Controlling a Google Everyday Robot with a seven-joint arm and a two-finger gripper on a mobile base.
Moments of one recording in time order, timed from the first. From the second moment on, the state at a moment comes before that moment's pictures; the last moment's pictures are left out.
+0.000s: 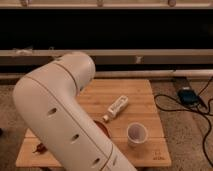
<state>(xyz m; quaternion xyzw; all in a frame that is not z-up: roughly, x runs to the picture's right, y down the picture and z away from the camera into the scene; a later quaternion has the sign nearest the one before) -0.299 0.259 0.813 -0.32 0.33 0.62 0.63</state>
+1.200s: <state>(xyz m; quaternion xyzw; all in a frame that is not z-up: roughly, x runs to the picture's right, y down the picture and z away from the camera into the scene) -0.268 0.260 0.788 -0.37 0.37 0.63 0.57</state>
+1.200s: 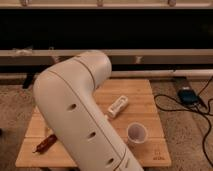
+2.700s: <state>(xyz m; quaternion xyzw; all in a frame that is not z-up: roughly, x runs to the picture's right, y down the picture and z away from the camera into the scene) -0.287 0.243 0.782 -0.35 0.32 0.64 0.60</state>
